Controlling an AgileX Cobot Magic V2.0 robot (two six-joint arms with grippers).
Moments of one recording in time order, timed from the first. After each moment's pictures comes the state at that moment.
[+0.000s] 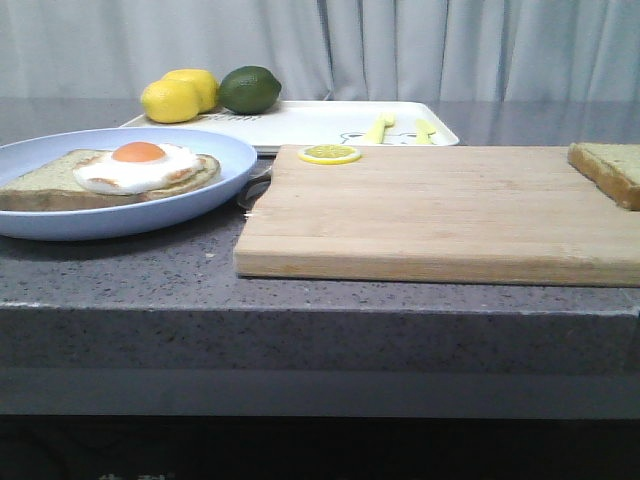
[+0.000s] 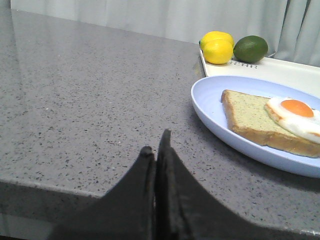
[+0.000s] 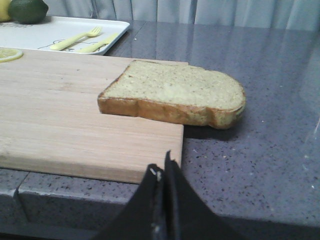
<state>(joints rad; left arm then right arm) -0.01 0.00 0.00 0.02 0.18 -0.15 0.04 -0.01 0.03 0.04 0.19 -0.02</state>
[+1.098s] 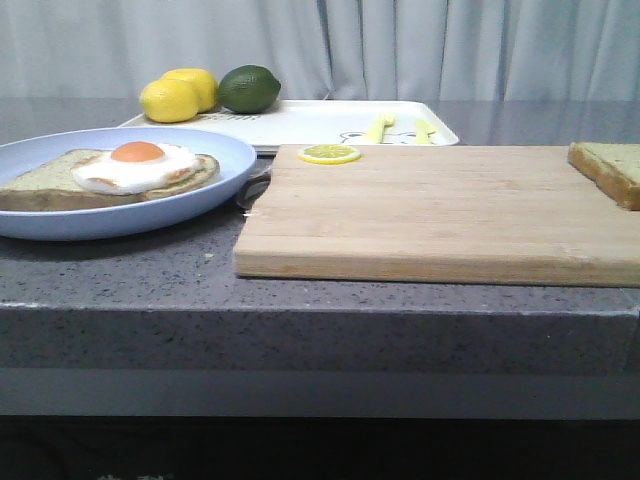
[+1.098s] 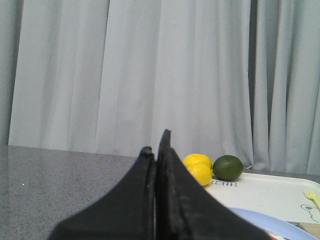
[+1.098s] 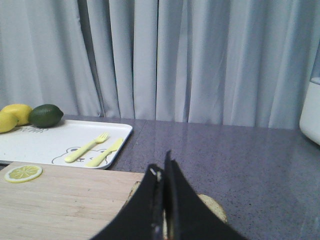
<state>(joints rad) -0.01 0.03 -0.15 0.07 -0.09 -0.14 0.04 0.06 -0.30 0.04 0.20 -0.02</state>
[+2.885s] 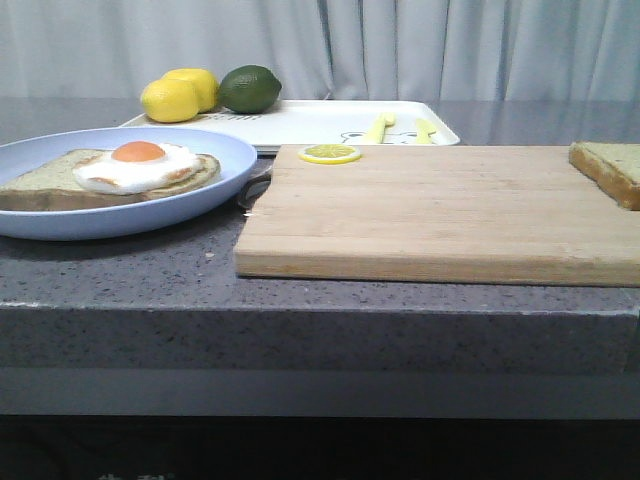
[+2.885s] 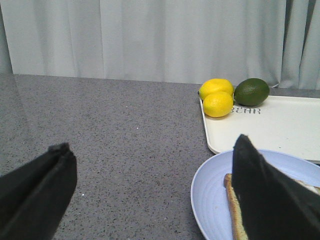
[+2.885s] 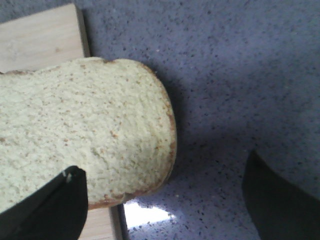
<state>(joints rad) -0.01 0.53 -0.45 0.12 0.08 -0.11 -0.30 1.24 -0.98 0.21 0.81 -0.04</state>
